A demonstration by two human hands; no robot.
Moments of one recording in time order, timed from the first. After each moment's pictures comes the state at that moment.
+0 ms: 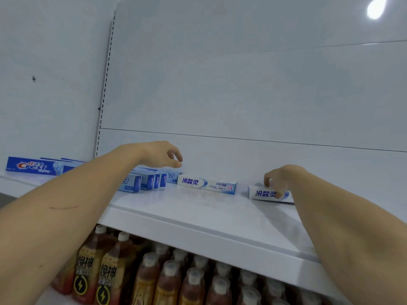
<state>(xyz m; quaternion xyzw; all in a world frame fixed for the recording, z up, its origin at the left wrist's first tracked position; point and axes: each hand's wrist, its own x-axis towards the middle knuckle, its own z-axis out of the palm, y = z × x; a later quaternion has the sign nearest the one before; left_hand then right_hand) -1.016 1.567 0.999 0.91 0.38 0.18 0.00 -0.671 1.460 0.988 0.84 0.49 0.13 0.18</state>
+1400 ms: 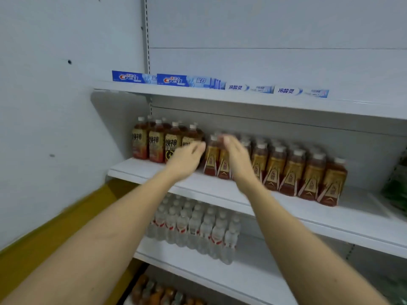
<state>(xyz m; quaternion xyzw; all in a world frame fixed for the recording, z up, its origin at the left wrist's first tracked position) -1.210 1.358 0.728 0.82 0.39 0.33 0.25 -1.072 1.268 0.732 0.54 0.55 -0.18 -0.61</state>
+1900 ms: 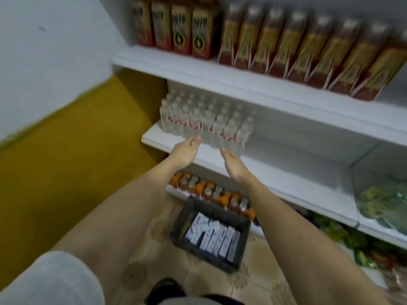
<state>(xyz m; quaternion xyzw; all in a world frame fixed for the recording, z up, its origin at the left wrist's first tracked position) -1.242 1.256 0.476 0.70 0.57 0.13 0.41 -1.089 1.167 0.469 0.70 0.44 -0.44 -0.34</state>
